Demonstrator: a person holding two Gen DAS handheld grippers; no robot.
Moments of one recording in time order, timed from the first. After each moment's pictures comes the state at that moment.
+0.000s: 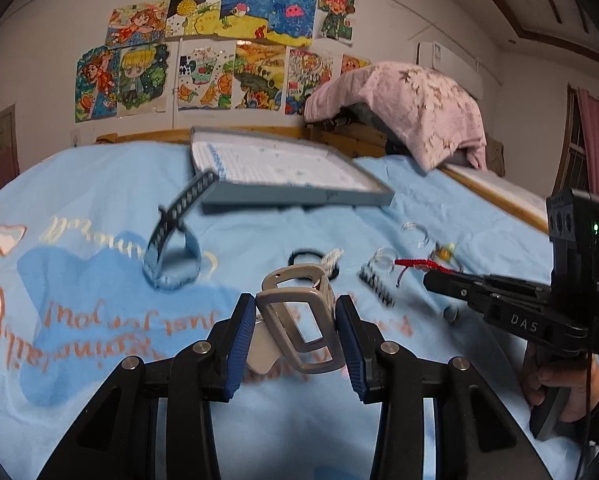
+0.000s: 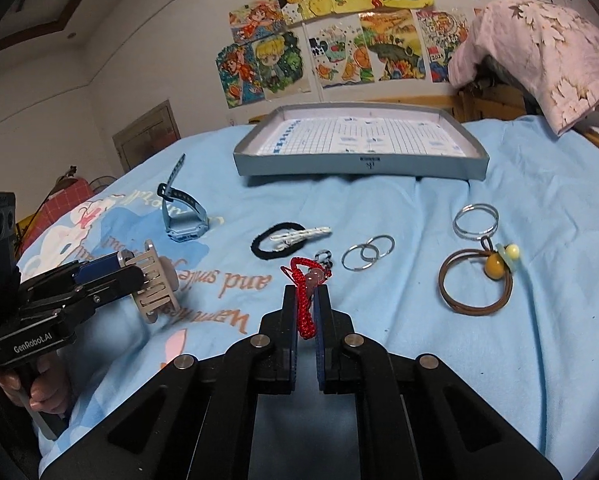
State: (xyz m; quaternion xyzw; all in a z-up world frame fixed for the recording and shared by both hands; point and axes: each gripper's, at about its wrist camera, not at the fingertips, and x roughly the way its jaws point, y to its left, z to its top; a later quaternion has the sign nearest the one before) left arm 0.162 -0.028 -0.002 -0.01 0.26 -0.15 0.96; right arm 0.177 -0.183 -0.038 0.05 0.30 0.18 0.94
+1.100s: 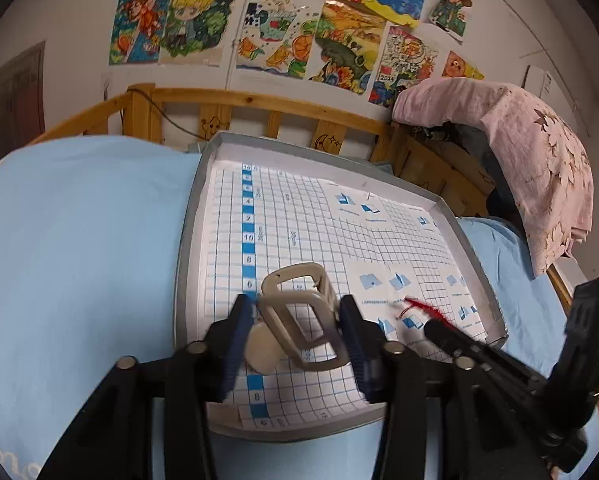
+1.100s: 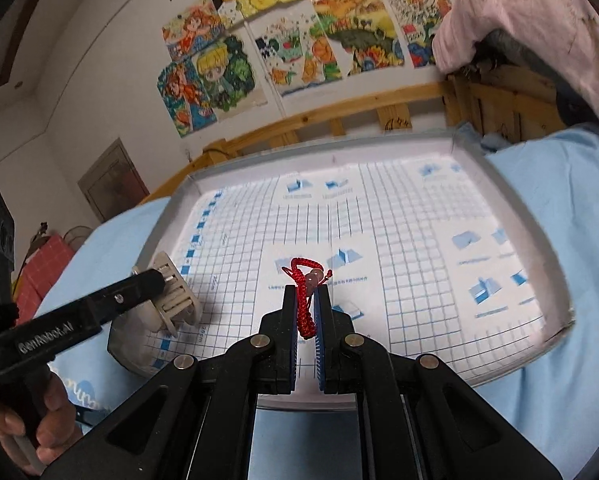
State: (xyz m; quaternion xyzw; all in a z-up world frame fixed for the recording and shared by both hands) left arm 0.421 -0.027 0.023 -0.11 0.35 -0.04 0.93; right arm 0.438 -0.170 -0.015 0.12 0.33 0.15 0.92
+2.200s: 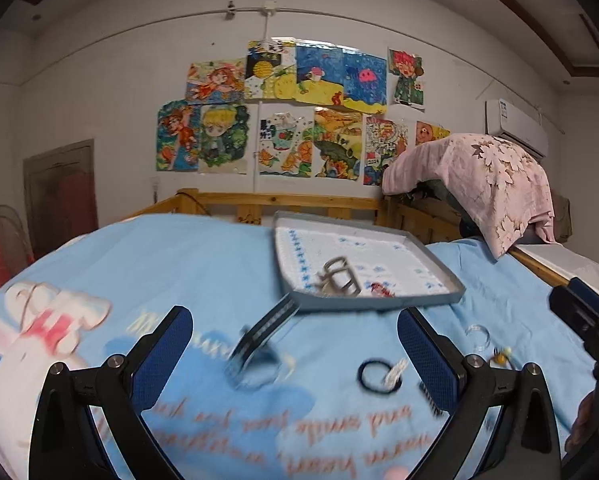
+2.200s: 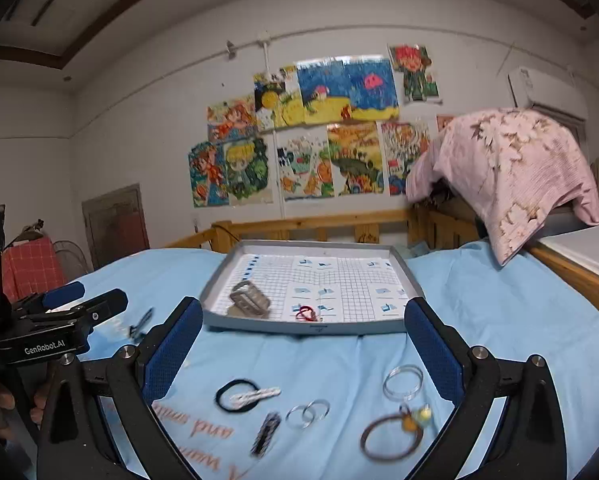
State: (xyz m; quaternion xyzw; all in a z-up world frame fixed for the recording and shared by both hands) left arm 0.159 -0.001 0.054 -0.03 0.15 0.01 0.99; right arm 0.170 -0.192 0.064 0.03 0.11 0.09 0.99
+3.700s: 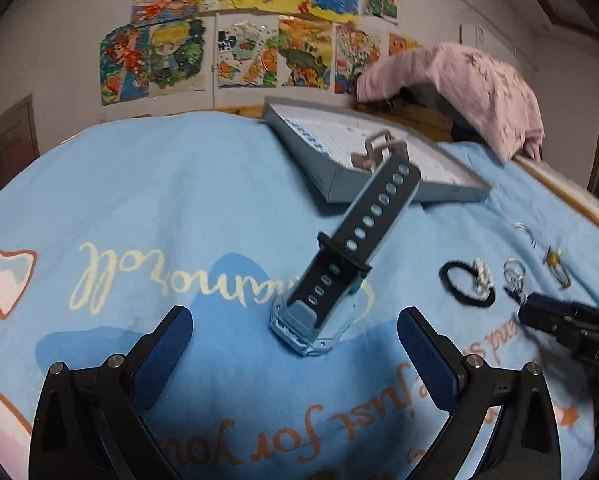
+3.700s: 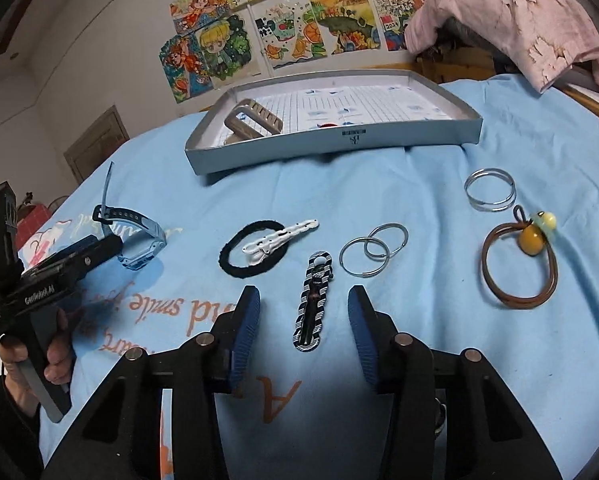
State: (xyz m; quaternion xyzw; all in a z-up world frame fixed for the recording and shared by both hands) left arm 0.258 0.058 -0.038 0.02 0.30 -0.09 0.95; right arm 0.216 -0.147 -0.060 0.09 0.35 0.09 0.93
